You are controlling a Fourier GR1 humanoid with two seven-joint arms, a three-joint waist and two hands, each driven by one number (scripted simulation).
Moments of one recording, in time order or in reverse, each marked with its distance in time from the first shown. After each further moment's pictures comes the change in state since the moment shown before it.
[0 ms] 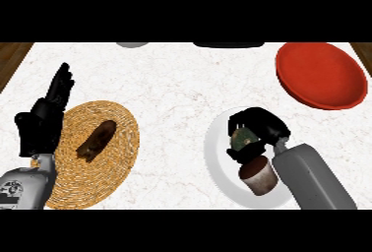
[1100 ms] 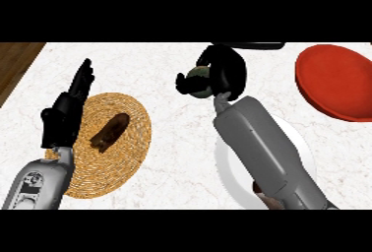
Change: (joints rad) left arm -0.061 -0.065 -0.035 0.044 -0.030 -0.033 -0.021; right arm -0.451 0.235 -0.025 0.142 0.052 -0.672 0.831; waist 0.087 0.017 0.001
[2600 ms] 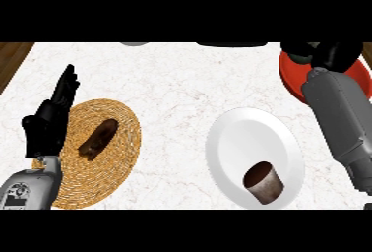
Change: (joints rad) left arm 0.068 0.008 0.054 -0.059 -0.017 -0.002 0.018; right arm -0.051 -0.346 -0.315 0.396 0.120 -0.453 -0.174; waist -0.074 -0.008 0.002
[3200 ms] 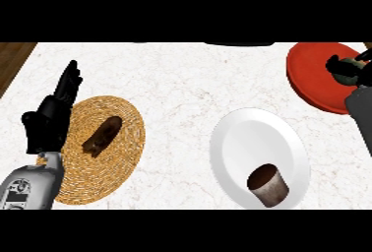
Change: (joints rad) left arm -0.029 -0.006 0.000 0.000 0.002 -0.020 0.007; right arm 0.026 -0.168 -0.130 0.315 -0.039 -0.089 -0.219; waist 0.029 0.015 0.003
